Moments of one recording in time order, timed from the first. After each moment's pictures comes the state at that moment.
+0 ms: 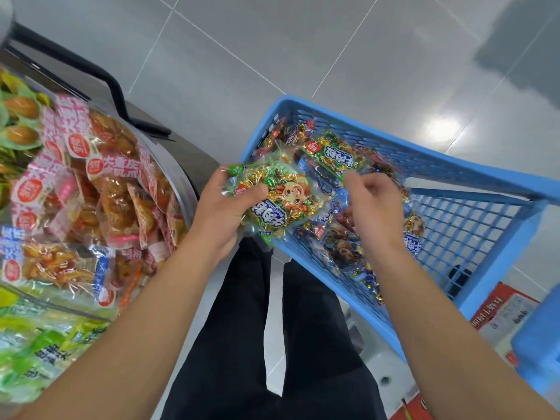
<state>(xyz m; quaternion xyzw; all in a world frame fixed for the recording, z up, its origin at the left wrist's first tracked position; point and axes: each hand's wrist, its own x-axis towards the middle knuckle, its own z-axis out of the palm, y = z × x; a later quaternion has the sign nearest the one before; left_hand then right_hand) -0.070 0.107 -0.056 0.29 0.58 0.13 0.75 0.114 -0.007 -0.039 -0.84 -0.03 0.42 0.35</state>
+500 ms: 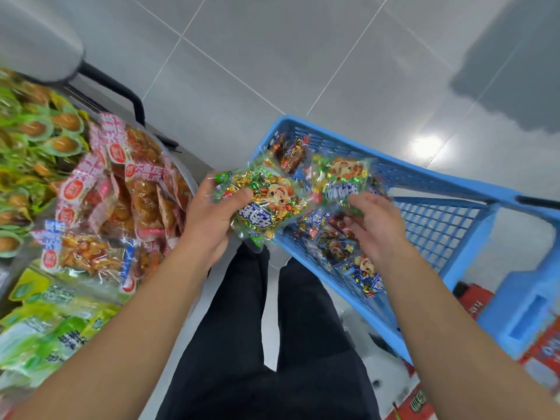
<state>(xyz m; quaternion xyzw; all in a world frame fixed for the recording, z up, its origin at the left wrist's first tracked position) -0.087 0.113 -0.007 0.28 0.58 0.17 0.75 0.130 -0.024 -0.016 -0.73 0.22 0.48 0.43</state>
